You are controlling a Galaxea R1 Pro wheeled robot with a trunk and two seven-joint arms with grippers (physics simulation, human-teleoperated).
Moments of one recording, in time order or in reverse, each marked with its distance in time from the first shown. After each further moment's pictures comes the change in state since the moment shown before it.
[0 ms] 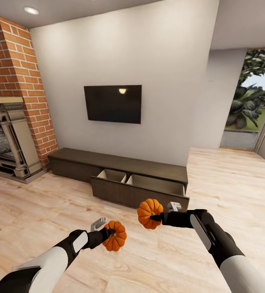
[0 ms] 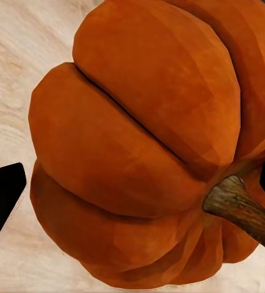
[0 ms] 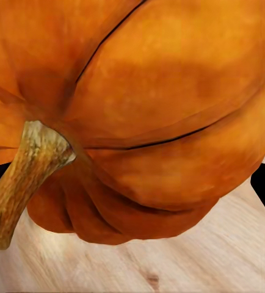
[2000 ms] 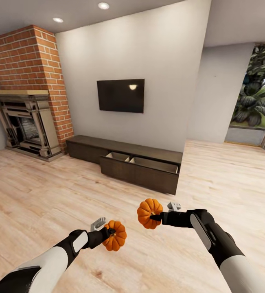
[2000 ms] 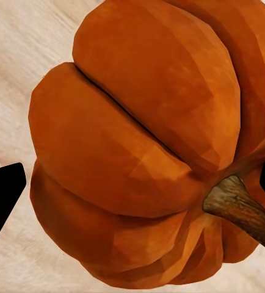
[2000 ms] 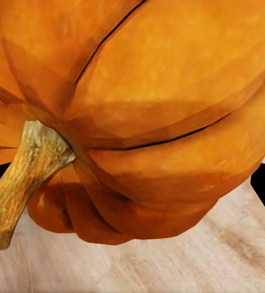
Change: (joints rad) left arm 0.000 0.000 0.004 -0.001 0.003 -0.001 0.000; right arm 0.000 0.000 -0.001 -0.001 -0.008 0.002 0.001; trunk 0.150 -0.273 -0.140
